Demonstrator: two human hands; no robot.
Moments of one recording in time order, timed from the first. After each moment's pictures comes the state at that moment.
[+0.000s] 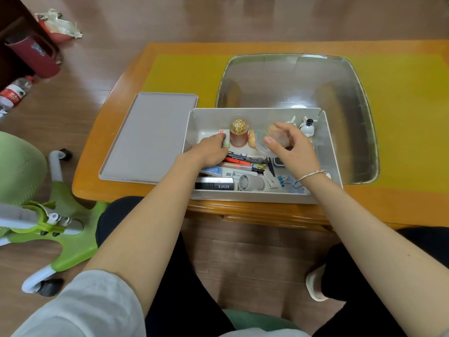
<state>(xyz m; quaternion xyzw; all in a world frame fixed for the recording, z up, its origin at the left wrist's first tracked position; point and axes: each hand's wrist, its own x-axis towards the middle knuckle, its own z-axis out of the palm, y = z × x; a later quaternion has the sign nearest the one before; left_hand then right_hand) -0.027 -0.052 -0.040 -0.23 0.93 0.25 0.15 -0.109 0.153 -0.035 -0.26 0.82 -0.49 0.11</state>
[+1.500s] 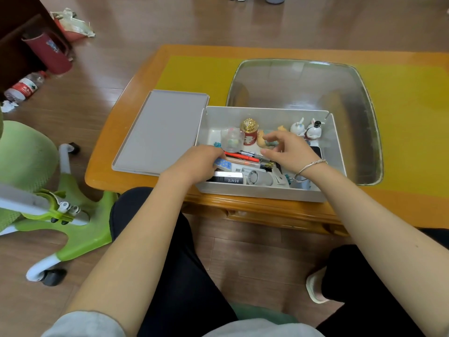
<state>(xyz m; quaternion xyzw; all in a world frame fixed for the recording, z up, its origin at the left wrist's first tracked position) 0.050 -0.046 -0.015 -0.14 0.98 0.14 0.08 -0.096 0.137 -0.012 -0.37 0.85 -0.33 0.17</state>
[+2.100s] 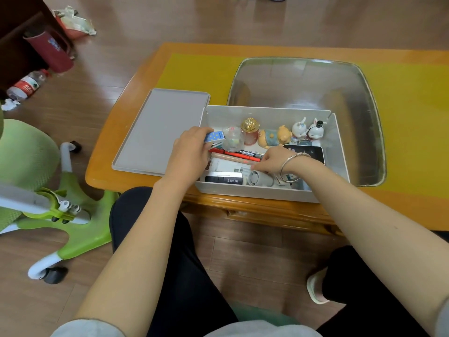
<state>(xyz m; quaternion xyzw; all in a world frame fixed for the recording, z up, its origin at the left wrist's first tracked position) 0.060 -0.046 -0.009 -0.24 0.94 0.21 -0.16 -0.096 0.105 -0.022 -0.35 0.88 -0.05 0.33</state>
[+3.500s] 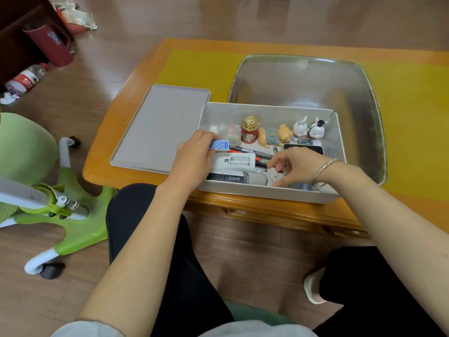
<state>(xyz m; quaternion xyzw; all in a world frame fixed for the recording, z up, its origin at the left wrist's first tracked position) 0.064 -0.032 -0.015 -0.23 0.94 0.23 -0.12 -0.115 0.157 -0.017 -0.47 0.83 -0.10 0.30</state>
